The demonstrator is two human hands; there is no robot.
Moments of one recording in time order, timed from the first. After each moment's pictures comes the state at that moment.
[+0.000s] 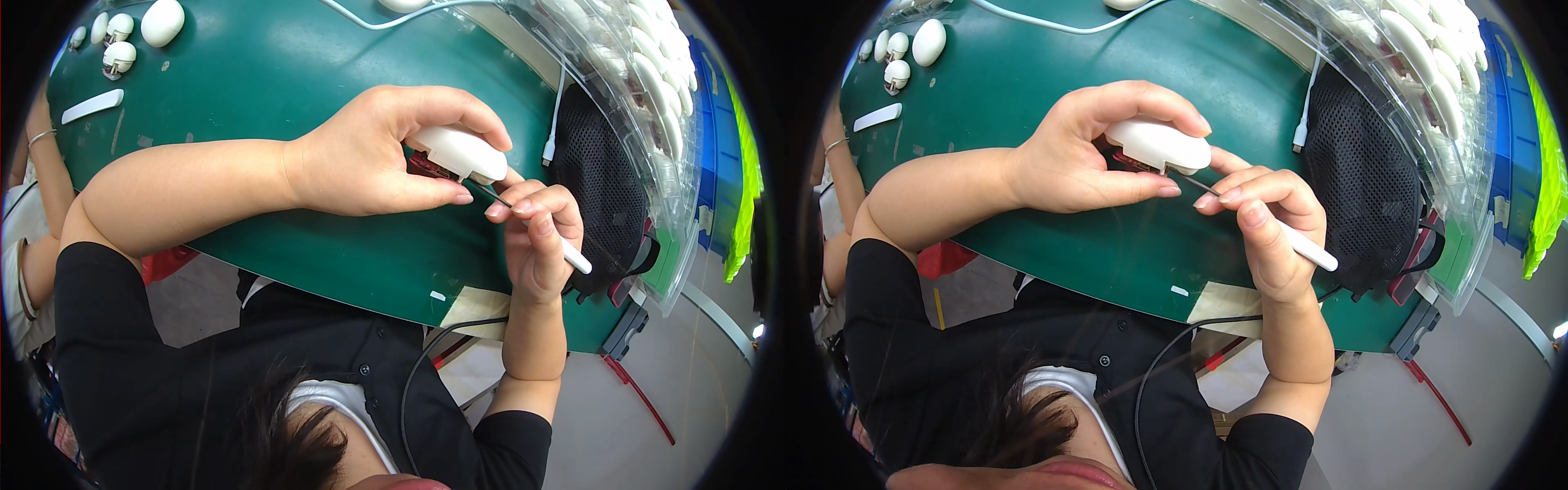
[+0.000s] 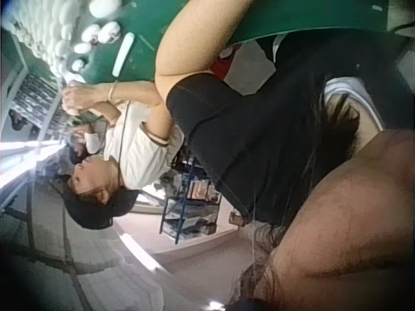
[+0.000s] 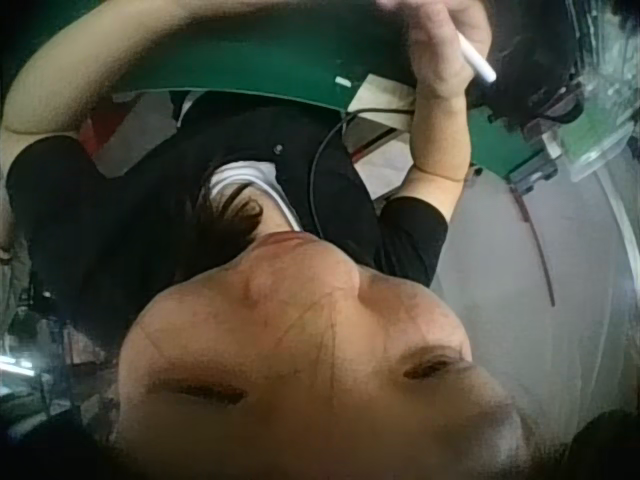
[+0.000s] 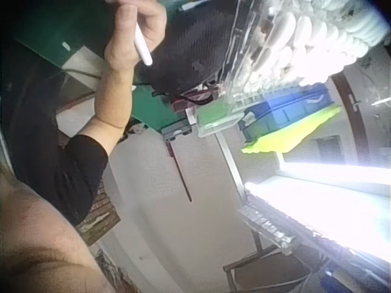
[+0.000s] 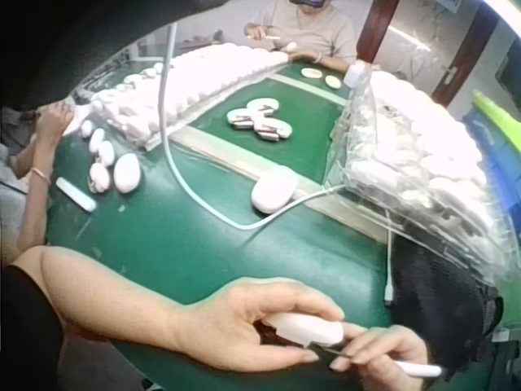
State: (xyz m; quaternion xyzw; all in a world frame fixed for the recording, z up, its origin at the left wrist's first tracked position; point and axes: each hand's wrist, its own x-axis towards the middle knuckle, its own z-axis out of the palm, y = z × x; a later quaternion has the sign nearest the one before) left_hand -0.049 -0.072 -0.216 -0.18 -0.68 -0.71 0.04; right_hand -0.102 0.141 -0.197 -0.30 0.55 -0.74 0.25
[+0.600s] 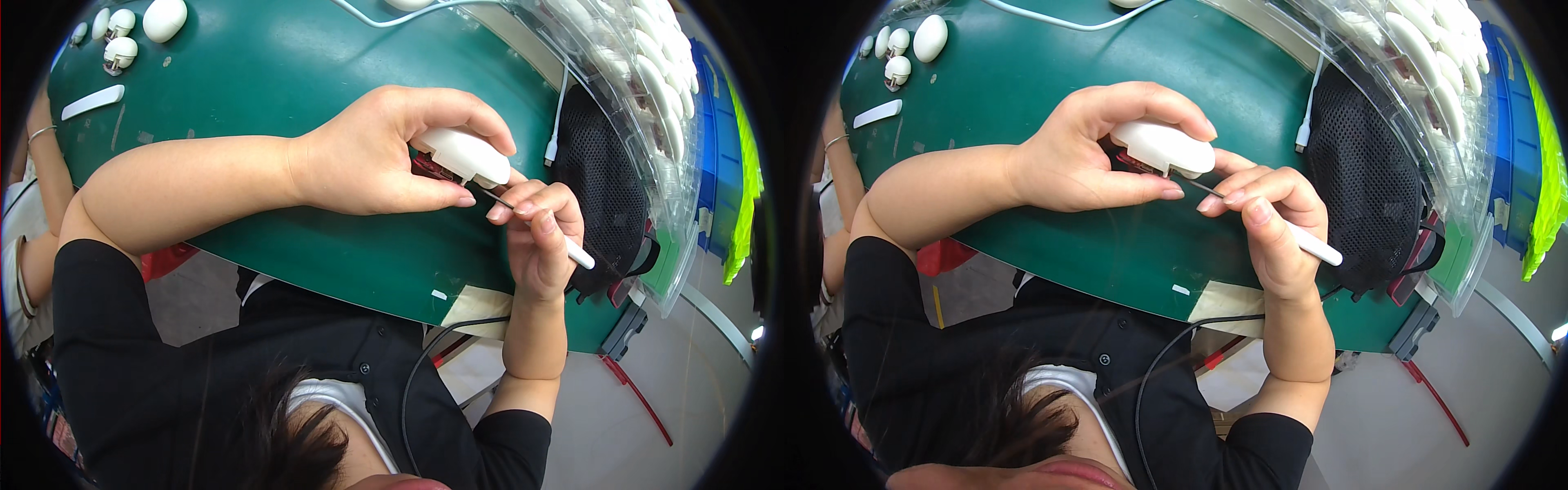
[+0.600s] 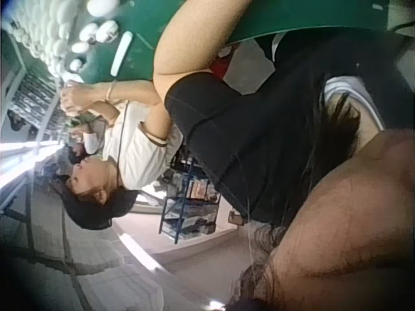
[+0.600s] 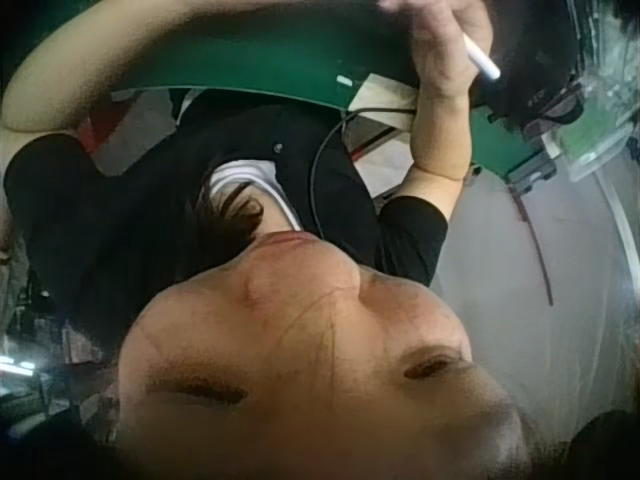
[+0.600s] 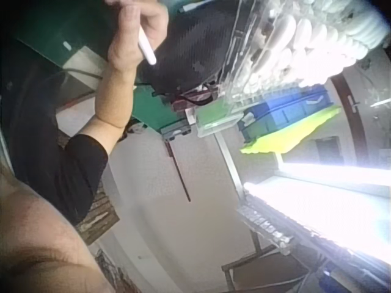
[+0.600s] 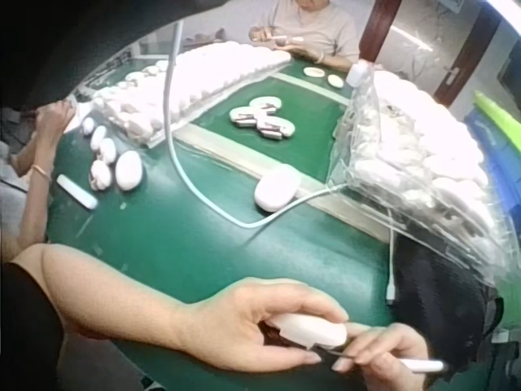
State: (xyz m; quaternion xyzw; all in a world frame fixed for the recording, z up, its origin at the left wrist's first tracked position) left_hand -0.049 -0.071 -0.216 -0.19 -0.67 -0.72 0.04; right_hand -0.104 0.144 -0.197 -0.29 0.55 -0.73 0.29
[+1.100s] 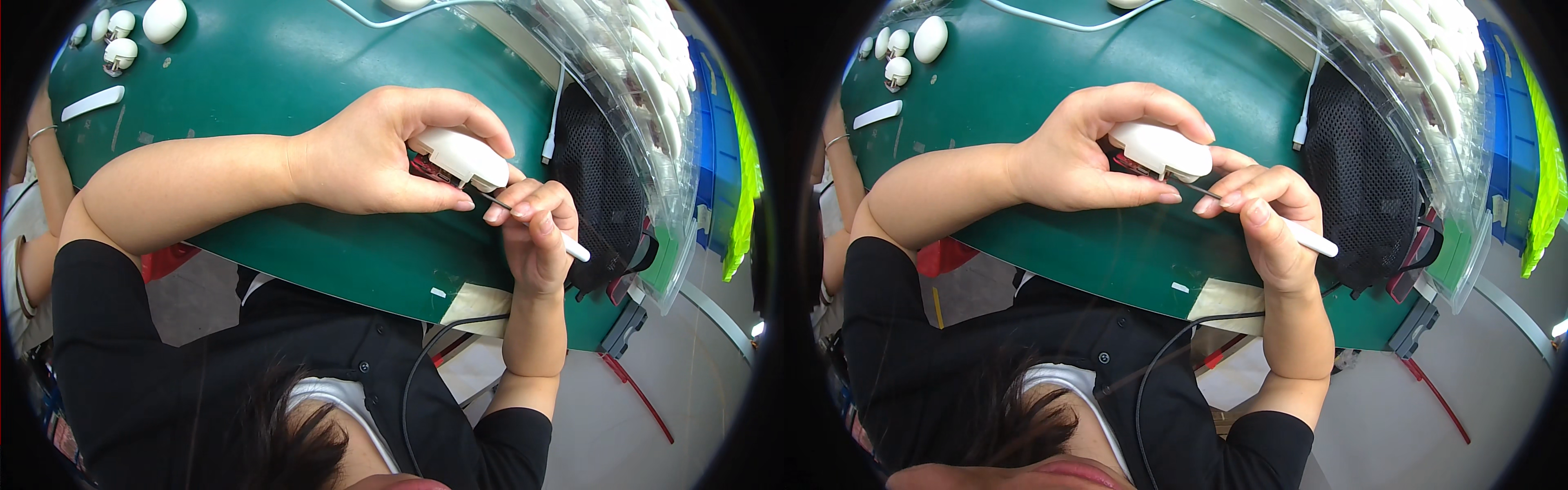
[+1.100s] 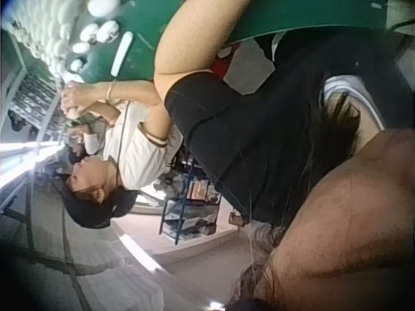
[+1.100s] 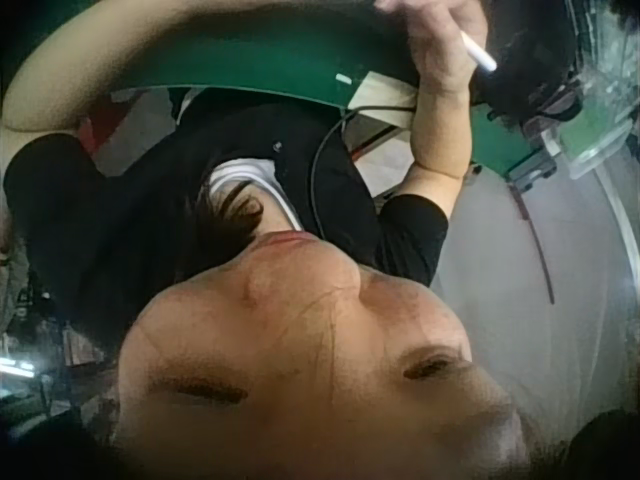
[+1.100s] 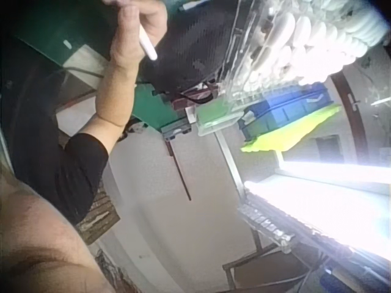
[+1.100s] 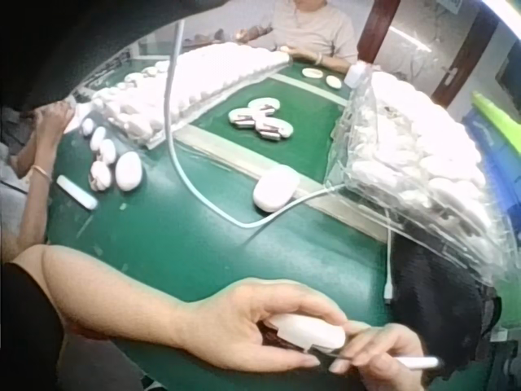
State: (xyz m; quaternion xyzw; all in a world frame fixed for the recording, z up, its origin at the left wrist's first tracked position) left_hand -0.049 -0.071 -0.217 -0.21 -0.65 -0.73 0.04; right_hand -0.107 0.143 -0.200 -0.30 0.52 -0.74 0.30
